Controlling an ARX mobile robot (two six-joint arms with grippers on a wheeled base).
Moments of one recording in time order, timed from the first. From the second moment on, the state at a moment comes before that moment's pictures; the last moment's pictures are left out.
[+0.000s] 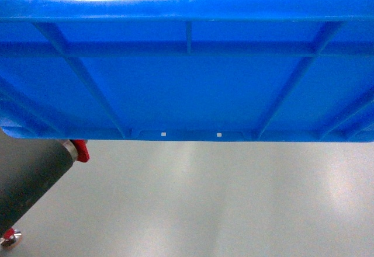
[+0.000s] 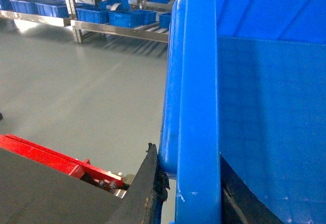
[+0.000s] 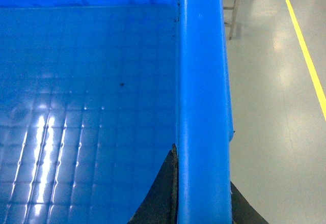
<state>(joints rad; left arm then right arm) -0.20 1.08 0.67 0.34 -0.18 -0.05 0.27 1.13 0.73 0.19 0.22 0.11</state>
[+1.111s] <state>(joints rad) -0.20 1.08 0.67 0.34 -0.18 -0.04 0.27 1.13 0.73 0.19 0.23 0.11</state>
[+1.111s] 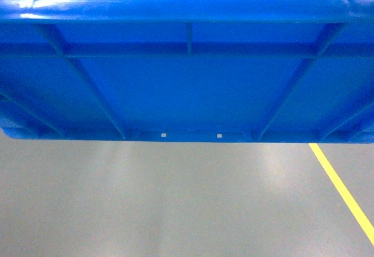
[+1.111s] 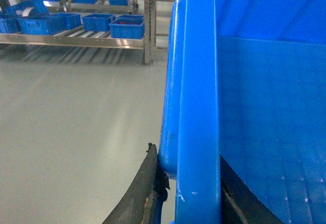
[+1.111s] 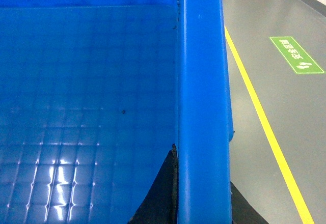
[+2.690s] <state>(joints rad) -0.20 1.08 0.67 0.34 -0.18 -0.05 0.27 1.13 0.73 0.20 0.23 0.11</state>
